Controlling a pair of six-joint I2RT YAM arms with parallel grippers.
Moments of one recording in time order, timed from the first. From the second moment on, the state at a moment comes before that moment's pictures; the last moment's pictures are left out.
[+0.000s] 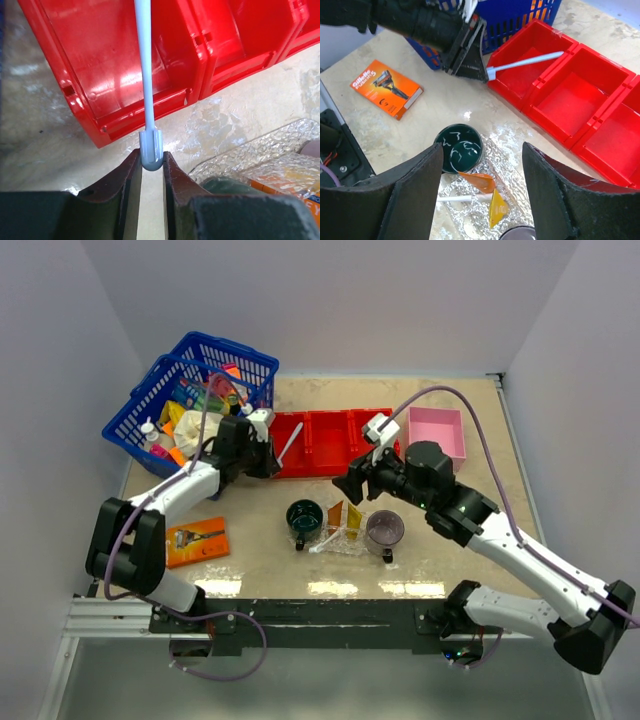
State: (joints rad) left arm -0.33 1.52 0.94 -0.17 0.24 -0.23; right arm 0.77 1.01 0.96 -0.21 -0.09 0.11
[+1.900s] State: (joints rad) left arm -0.33 1.10 1.05 -0.72 0.42 0.07; right arm 1.12 1.68 1.27 -0.01 0.33 -0.81
